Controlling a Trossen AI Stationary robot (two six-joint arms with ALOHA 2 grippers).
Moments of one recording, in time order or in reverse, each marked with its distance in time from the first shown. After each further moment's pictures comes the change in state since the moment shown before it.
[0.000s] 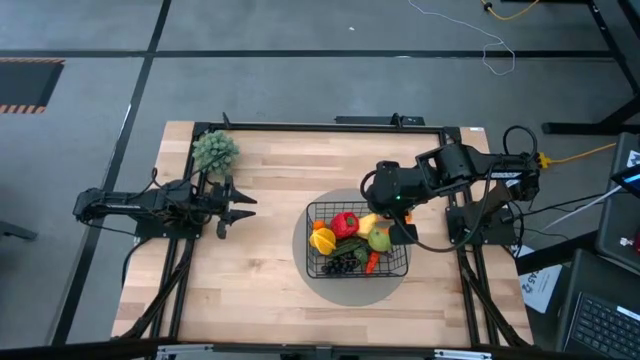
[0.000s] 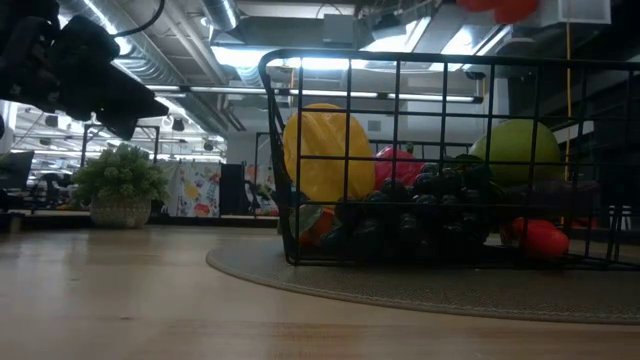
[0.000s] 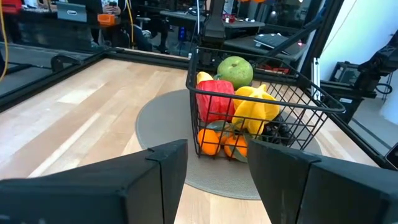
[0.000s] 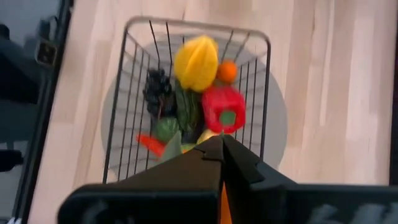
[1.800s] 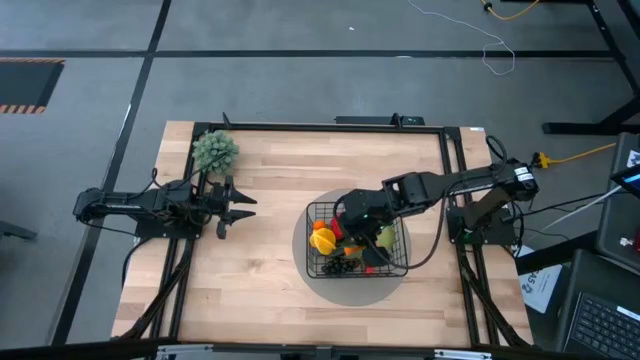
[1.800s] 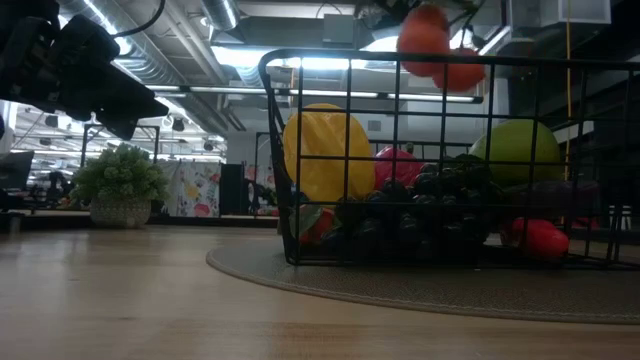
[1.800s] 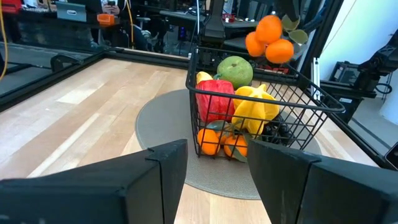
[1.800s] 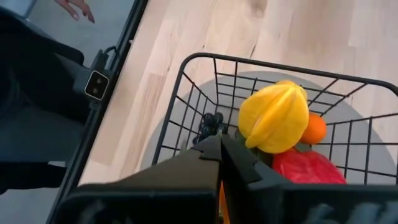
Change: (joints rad) left arm 0.000 0.000 0.000 -0.001 0.001 0.000; right arm -0.010 0.000 -0.449 0.596 -0.270 -0.025
